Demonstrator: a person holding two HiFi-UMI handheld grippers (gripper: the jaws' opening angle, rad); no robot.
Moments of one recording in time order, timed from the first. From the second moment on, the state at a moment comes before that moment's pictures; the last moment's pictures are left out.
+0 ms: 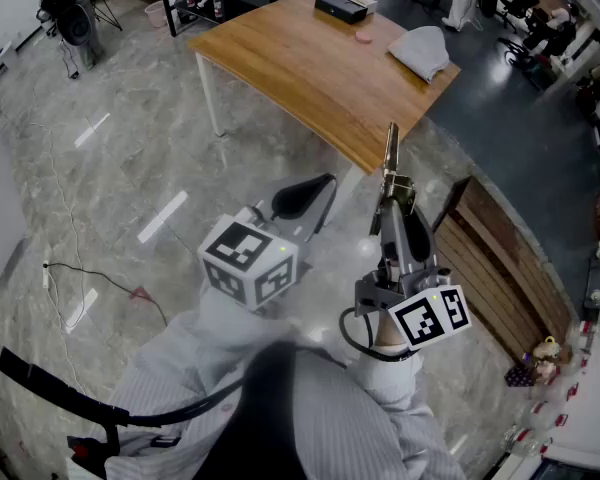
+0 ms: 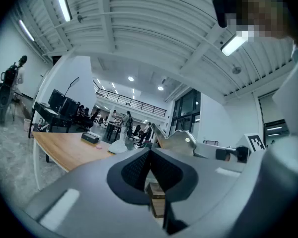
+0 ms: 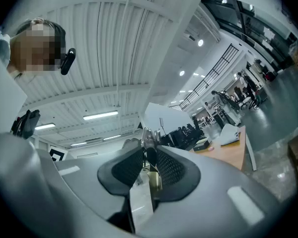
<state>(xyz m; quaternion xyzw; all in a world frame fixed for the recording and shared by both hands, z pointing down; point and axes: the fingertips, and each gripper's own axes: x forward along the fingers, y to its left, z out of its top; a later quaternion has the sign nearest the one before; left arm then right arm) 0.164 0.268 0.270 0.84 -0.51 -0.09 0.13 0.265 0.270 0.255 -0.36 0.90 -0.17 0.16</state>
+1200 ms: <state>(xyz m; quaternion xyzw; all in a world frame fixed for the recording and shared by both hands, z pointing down) 0.143 0.235 0.282 0.81 -0.56 -0.09 0.14 0.271 0.224 0.265 -0.33 0.90 -0.21 0.19</state>
